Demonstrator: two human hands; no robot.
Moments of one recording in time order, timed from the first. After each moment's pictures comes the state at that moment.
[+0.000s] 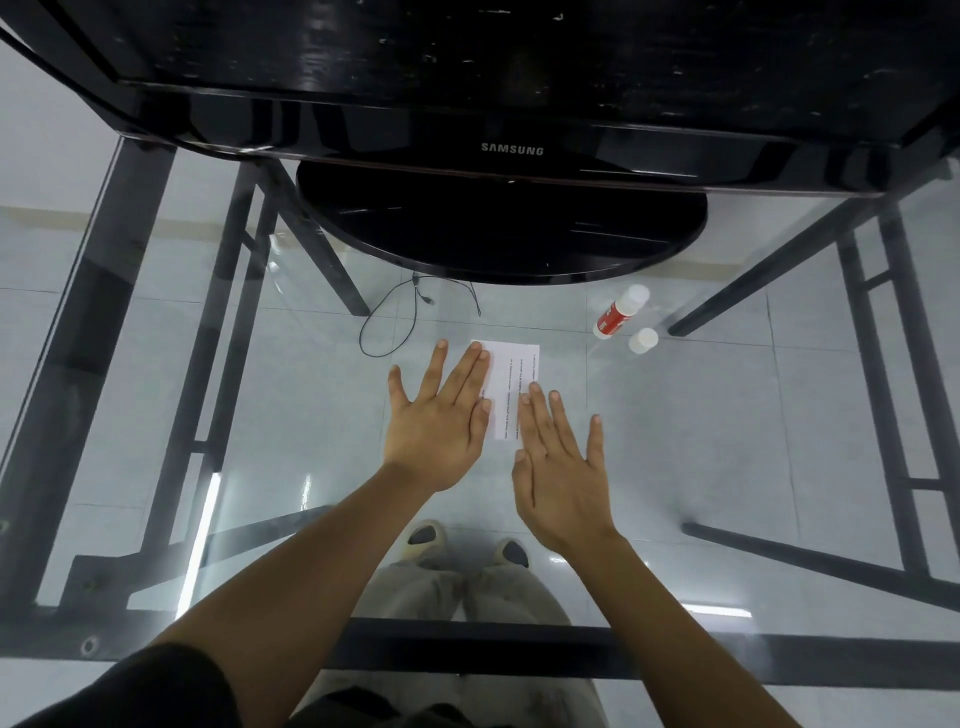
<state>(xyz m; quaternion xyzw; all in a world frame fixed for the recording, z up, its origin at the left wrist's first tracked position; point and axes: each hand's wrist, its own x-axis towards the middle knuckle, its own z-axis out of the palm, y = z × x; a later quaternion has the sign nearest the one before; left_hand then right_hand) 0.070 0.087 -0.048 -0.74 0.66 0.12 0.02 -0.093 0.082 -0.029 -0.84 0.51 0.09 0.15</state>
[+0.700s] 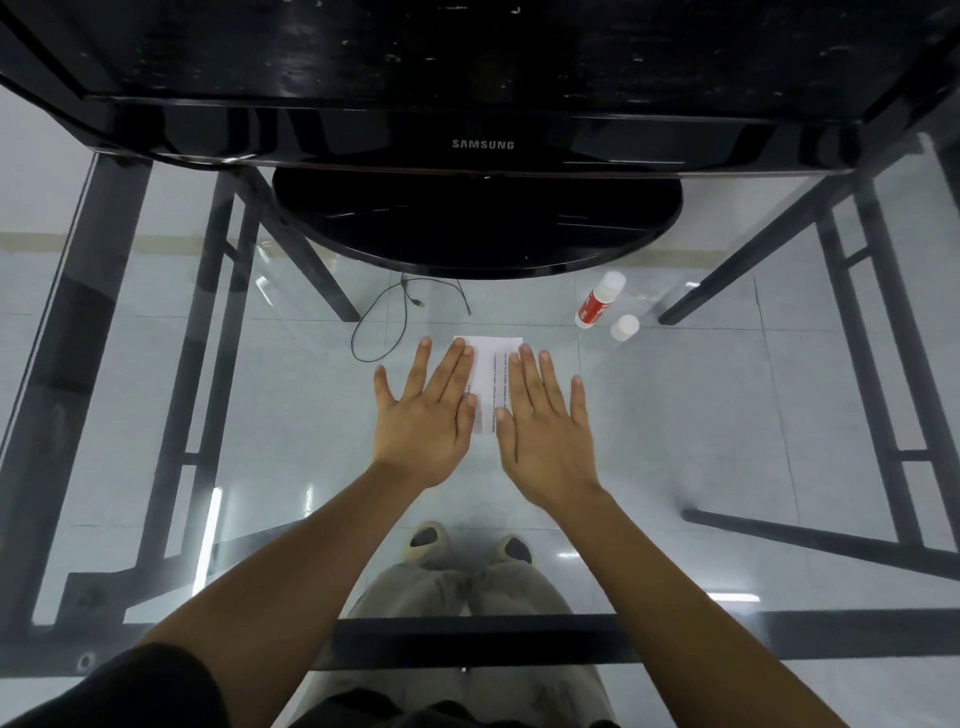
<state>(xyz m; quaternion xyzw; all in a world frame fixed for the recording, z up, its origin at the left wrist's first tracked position) 0.069 0.089 -0.047 -0.74 0.66 0.12 0.01 -0.082 0.058 -0.023 -0.83 0.53 0.03 0.16</state>
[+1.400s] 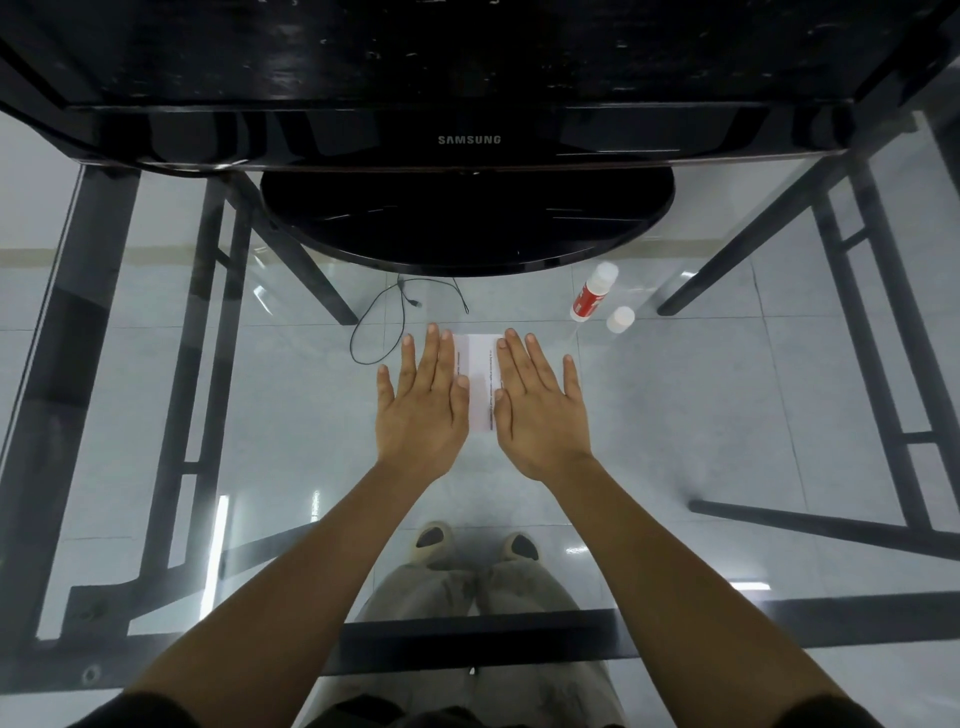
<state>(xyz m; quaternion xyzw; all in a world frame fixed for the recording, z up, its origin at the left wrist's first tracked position) 0.064 0.080 -0.039 -0.77 0.61 0.17 -0.05 -0.079 0.036 -0.046 -0.85 0.51 0.04 0.13</state>
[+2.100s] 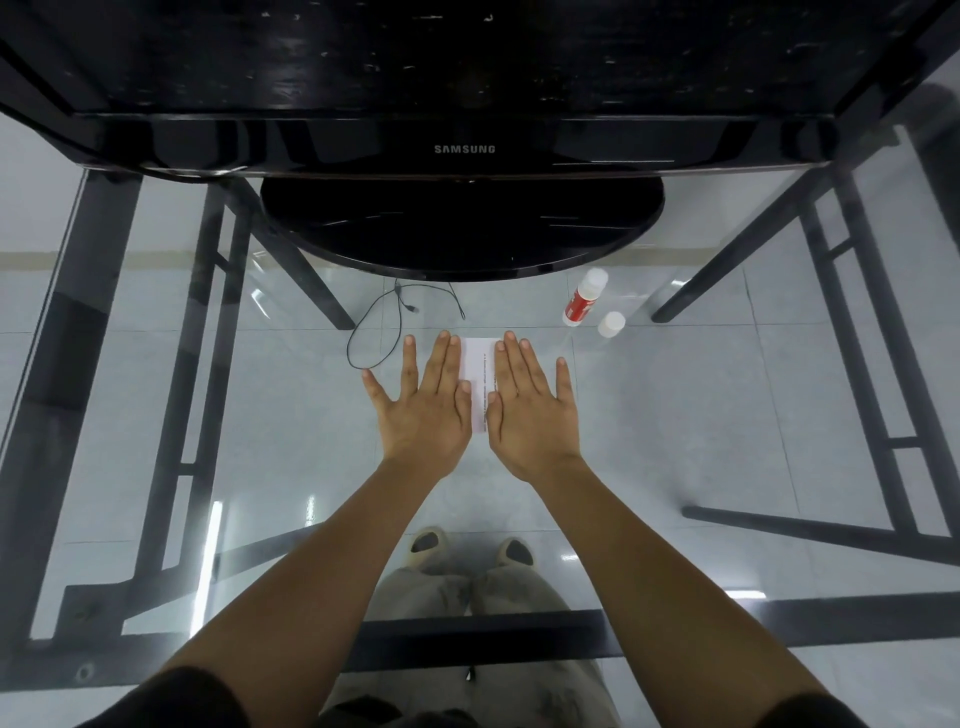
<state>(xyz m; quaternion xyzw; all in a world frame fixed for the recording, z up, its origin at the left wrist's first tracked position) 0.054 0.075 -0.044 -0.79 0.60 0.12 0.05 -0.076 0.038 -0.043 -0.84 0.53 0.07 0.10</state>
